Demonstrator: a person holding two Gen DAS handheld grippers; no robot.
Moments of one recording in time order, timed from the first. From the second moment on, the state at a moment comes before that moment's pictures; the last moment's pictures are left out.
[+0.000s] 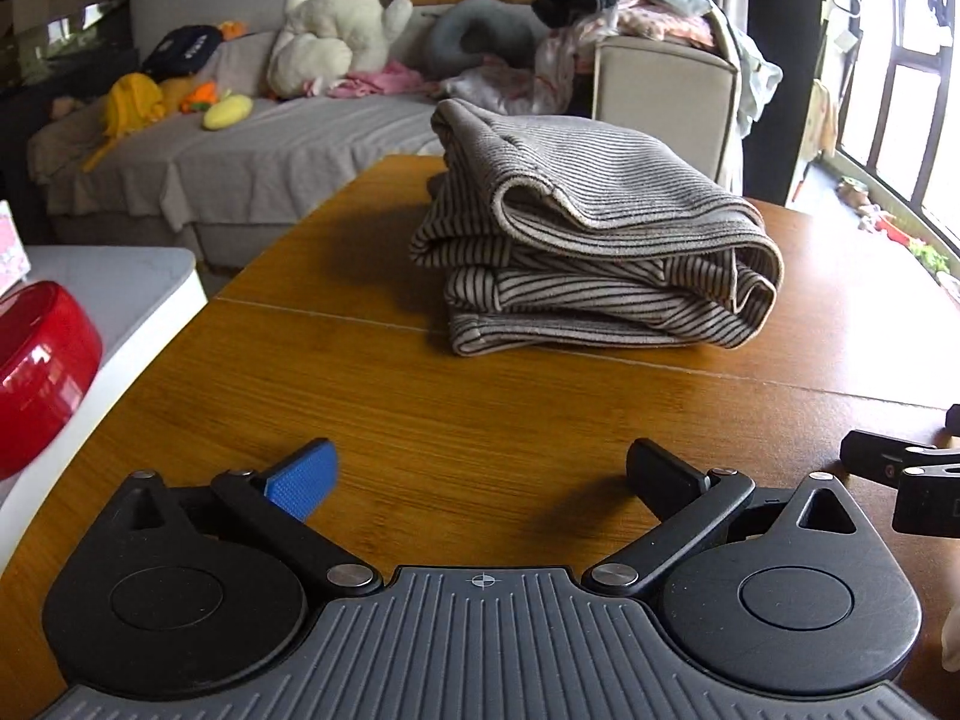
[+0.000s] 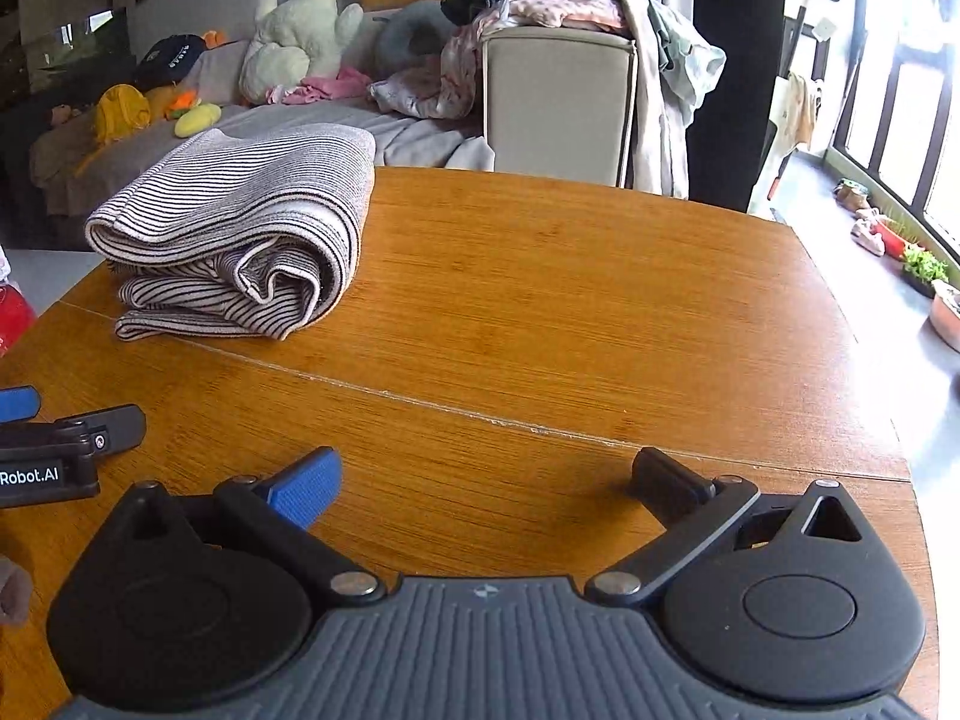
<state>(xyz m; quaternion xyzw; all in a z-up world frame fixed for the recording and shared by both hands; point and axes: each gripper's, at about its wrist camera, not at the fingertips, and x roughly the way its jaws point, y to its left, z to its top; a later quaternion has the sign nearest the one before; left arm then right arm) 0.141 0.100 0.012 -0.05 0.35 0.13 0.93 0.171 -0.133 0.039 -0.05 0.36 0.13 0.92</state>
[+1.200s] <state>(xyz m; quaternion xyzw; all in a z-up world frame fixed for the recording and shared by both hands) 0.142 0.097 0.012 -0.05 0.35 0.13 0.93 0.173 -0.135 0.036 -0.05 0.36 0.13 0.92</state>
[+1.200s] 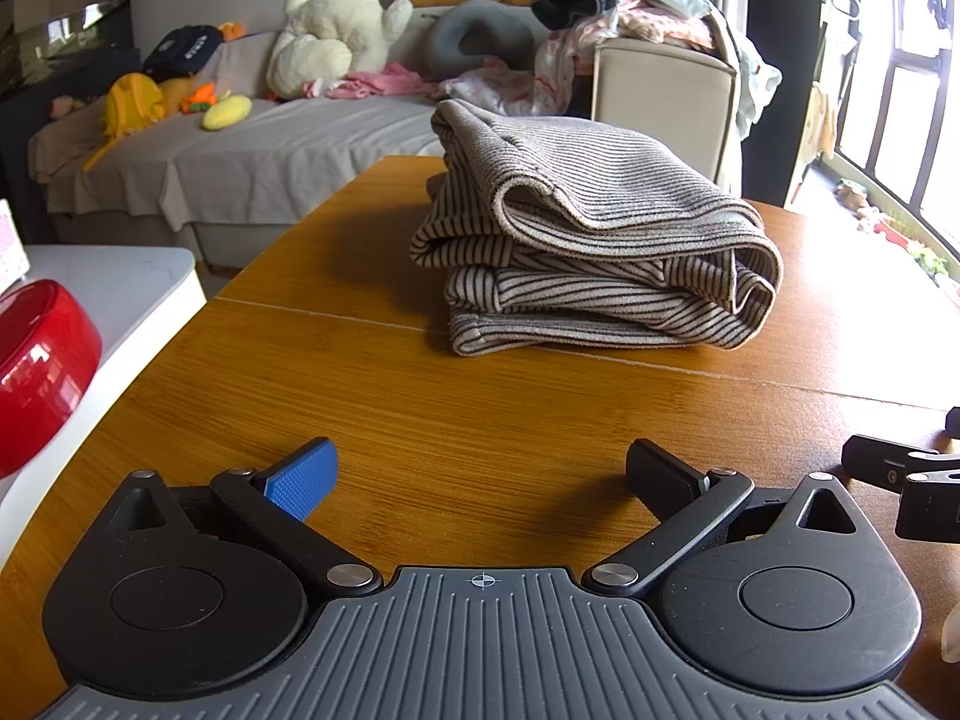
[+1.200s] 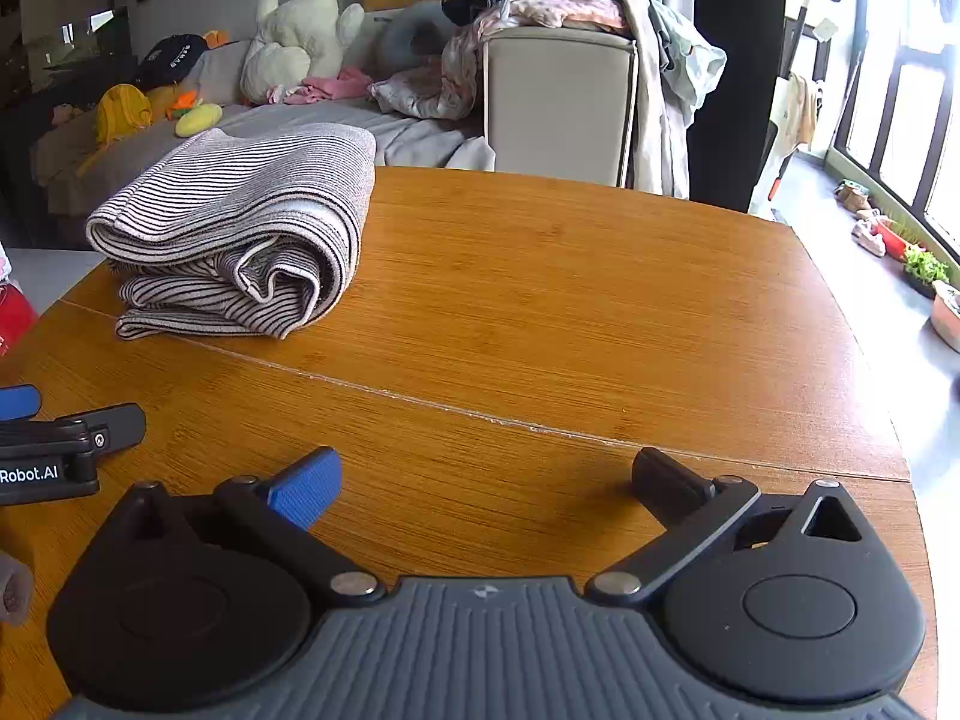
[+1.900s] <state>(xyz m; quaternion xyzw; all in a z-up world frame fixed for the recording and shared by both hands) 0.143 0.099 0.011 -0.05 0.35 0.13 0.93 0.176 -0.134 0.037 -0.05 0.36 0.13 0.92</state>
